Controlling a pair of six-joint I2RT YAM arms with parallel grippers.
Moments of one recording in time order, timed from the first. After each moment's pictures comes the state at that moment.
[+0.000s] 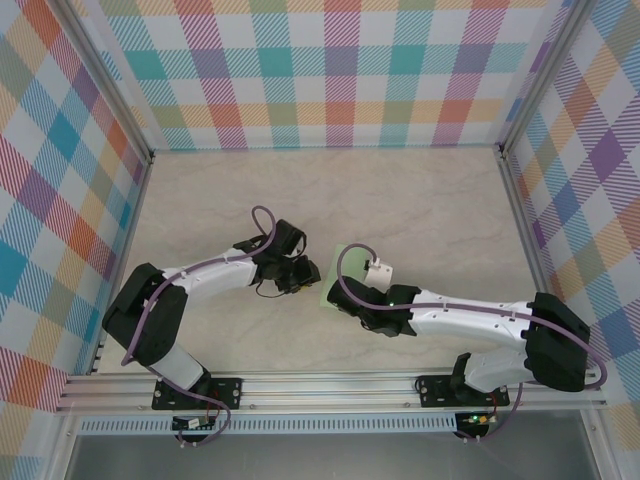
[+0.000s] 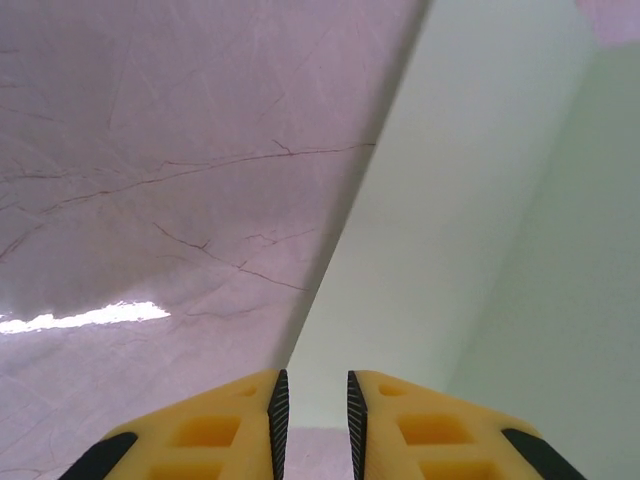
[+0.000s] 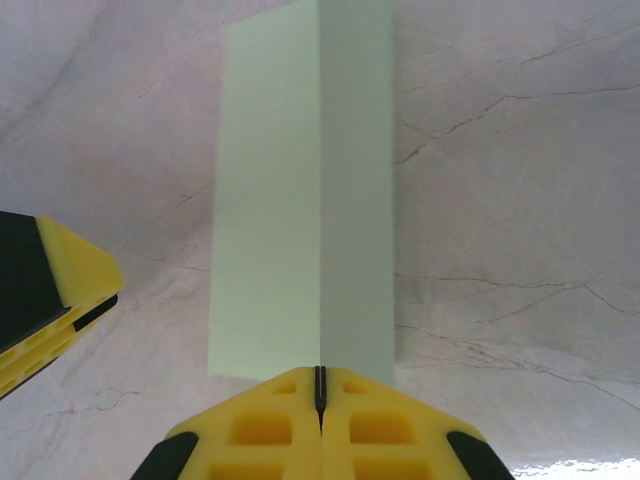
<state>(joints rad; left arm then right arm) -0.65 1.59 0.93 -0.39 0.30 -0.97 1.16 1.33 0.82 -0.58 0.51 1.34</state>
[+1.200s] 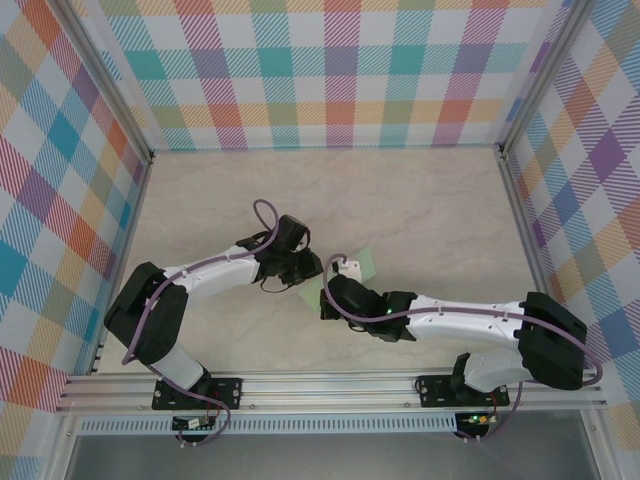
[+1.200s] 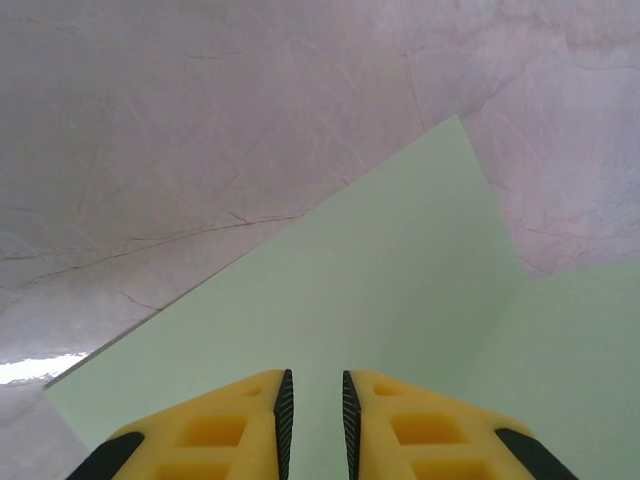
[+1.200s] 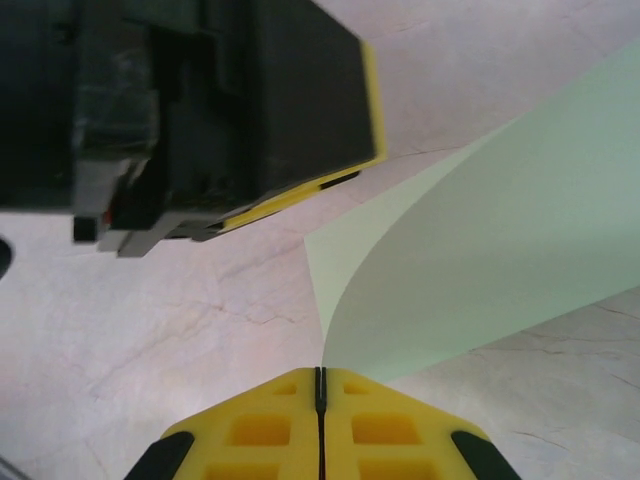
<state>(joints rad) -0.67 1.60 0.97 -0.36 0.21 -0.97 1.18 1.34 0.75 -0.18 0.31 0.92</state>
